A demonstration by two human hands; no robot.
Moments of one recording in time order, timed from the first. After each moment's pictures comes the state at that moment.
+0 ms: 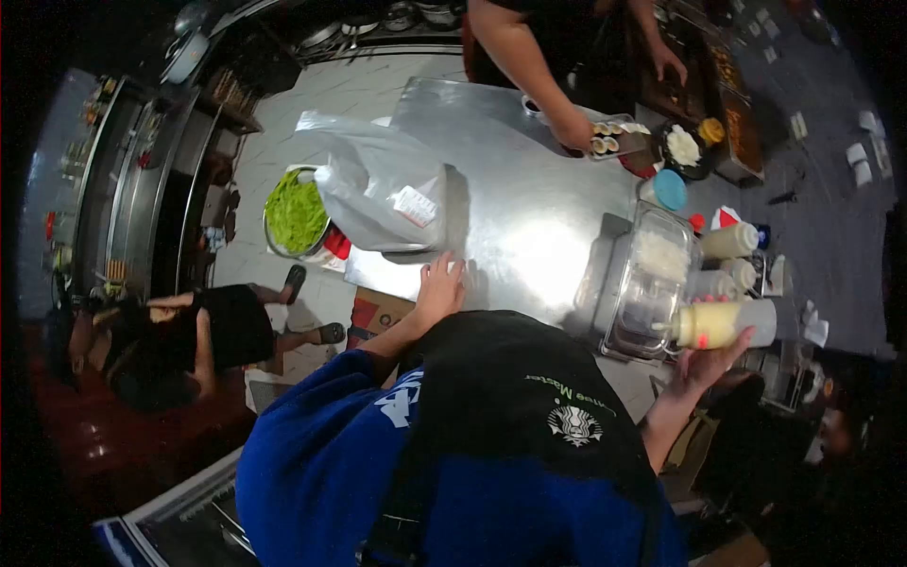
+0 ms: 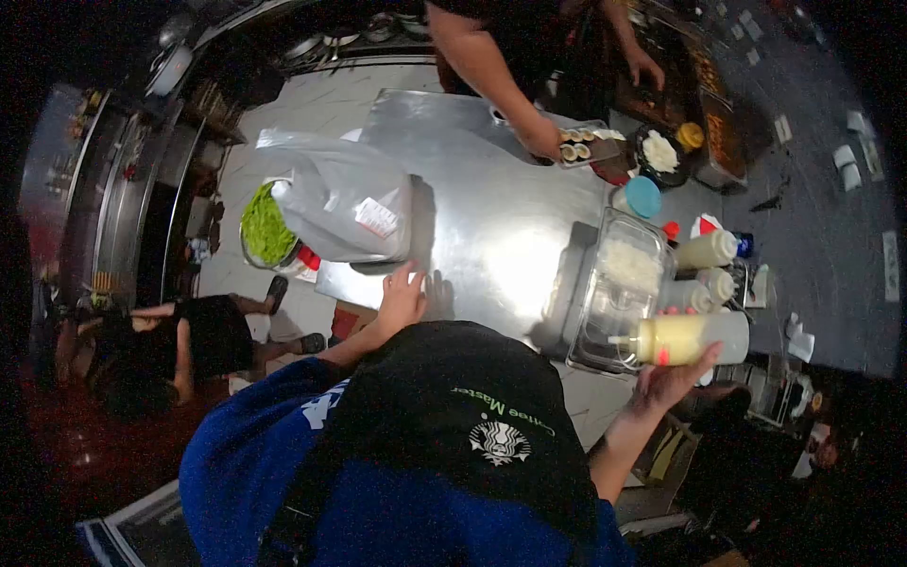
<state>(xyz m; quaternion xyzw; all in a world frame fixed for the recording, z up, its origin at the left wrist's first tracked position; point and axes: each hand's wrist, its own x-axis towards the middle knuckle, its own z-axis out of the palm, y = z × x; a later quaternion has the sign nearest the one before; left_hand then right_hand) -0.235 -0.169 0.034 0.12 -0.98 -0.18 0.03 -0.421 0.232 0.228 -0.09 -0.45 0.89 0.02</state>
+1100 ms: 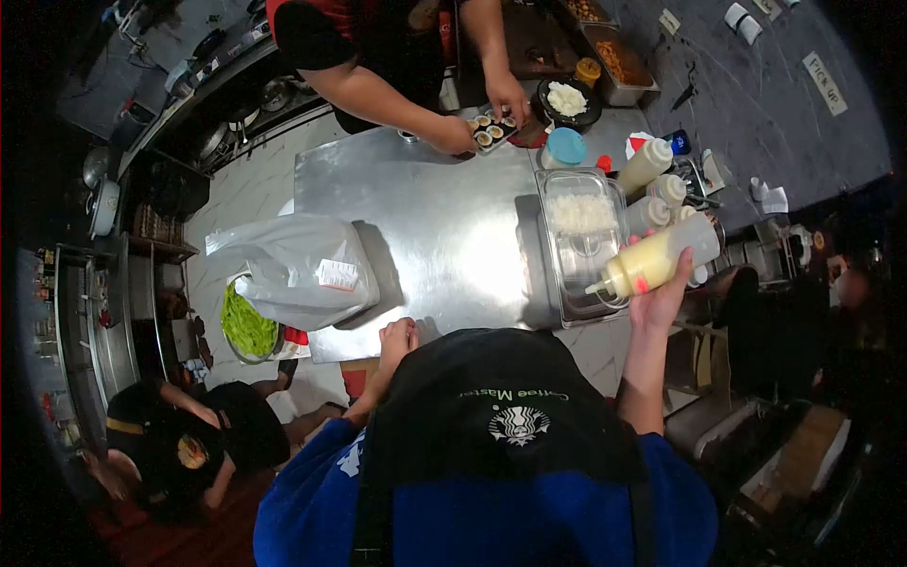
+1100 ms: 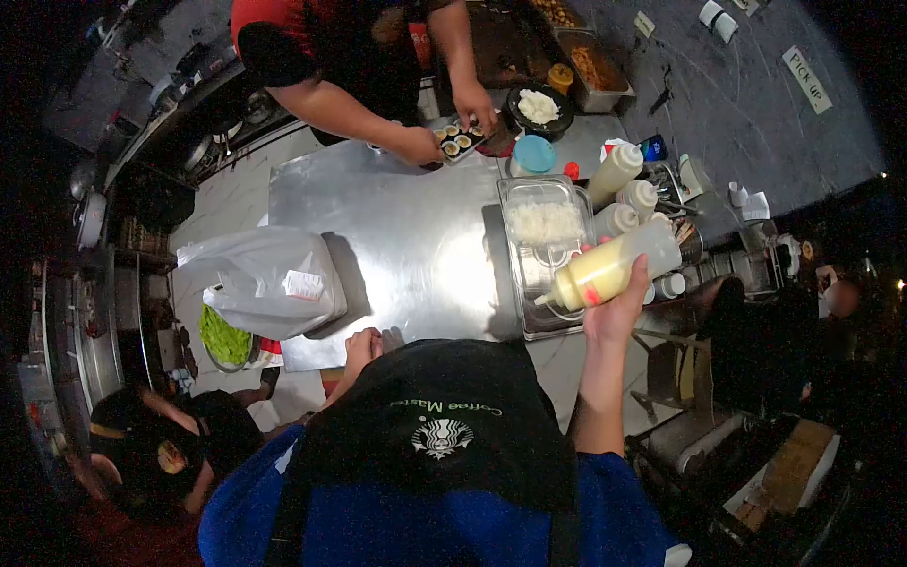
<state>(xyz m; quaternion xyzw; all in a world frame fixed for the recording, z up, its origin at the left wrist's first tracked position) -0.223 -0.170 -0.009 0.09 -0.94 -0.32 0.01 -0.414 0.222 0.234 -0.11 -0.46 0.88 0.10</state>
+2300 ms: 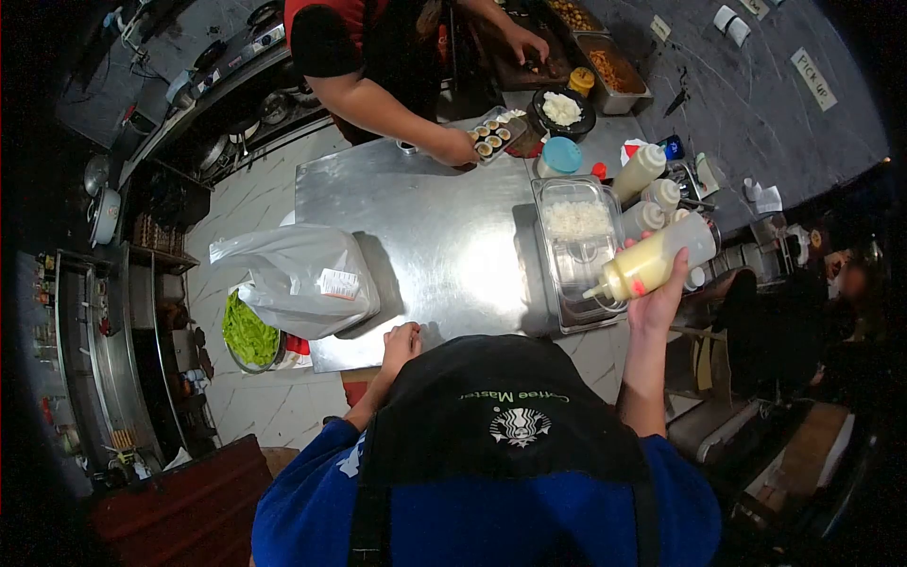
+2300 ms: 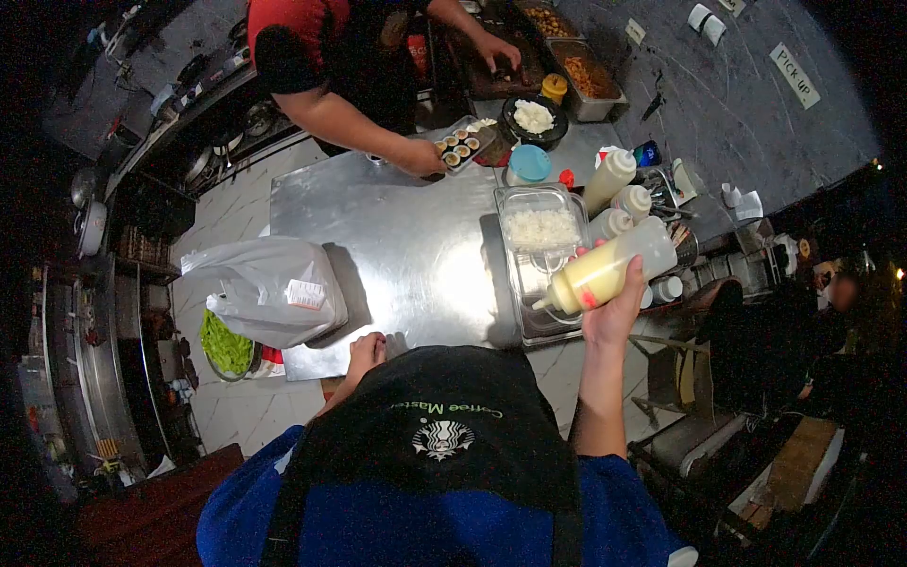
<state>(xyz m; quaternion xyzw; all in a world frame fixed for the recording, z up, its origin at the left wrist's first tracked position) -0.233 -0.173 -0.007 0.06 -0.94 -0.35 -0.03 -0.410 0.218 0.244 -0.09 -0.46 0.87 0.12</state>
